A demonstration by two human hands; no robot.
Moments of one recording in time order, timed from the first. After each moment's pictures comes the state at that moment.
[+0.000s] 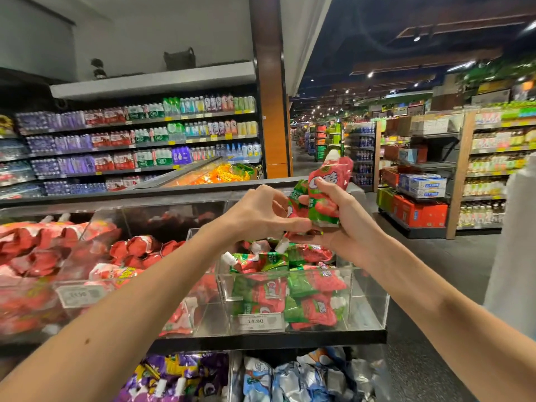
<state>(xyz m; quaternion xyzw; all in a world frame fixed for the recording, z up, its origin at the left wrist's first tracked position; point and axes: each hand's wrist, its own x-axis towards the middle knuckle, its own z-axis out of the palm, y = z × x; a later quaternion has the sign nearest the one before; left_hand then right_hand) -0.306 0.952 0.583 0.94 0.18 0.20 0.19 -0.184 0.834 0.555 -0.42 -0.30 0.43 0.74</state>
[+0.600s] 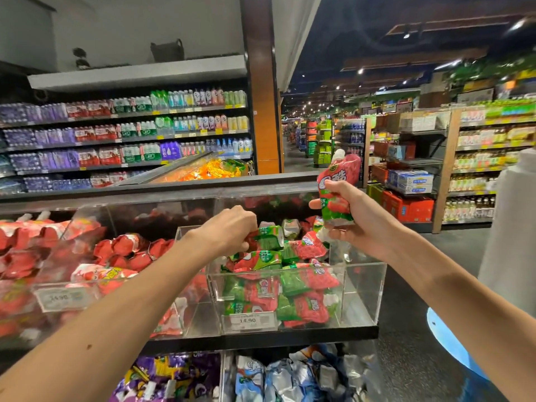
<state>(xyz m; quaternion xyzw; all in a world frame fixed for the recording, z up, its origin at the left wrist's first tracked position) -0.306 1.007 0.548 0.96 0.22 0.06 -0.14 -0.155 0.819 0.553 -0.58 -0.32 0.33 0.68</state>
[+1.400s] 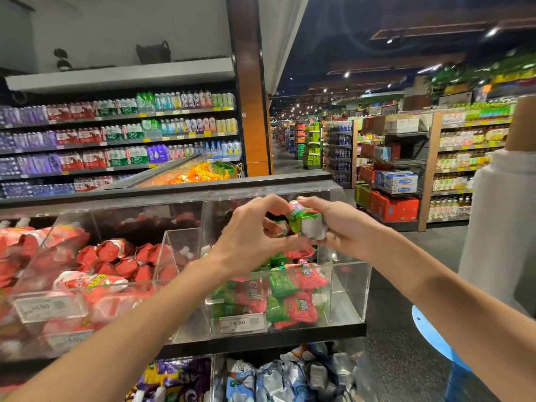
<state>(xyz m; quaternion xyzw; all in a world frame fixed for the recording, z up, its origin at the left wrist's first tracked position) -0.308 0.934 0.542 0.91 0.09 0.32 0.24 -0.160 0.824 0.555 -0.60 -0.30 0.38 0.64</state>
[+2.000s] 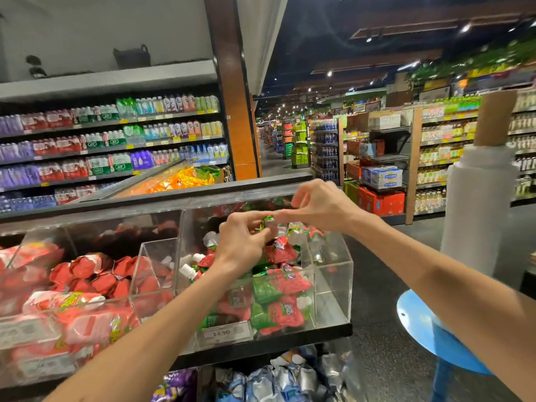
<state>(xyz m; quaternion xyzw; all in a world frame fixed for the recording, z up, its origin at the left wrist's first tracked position) -0.259 0.943 0.519 0.83 0.20 0.40 0.33 -0.121 0.824 0.568 -0.78 -0.52 -0.03 0.34</state>
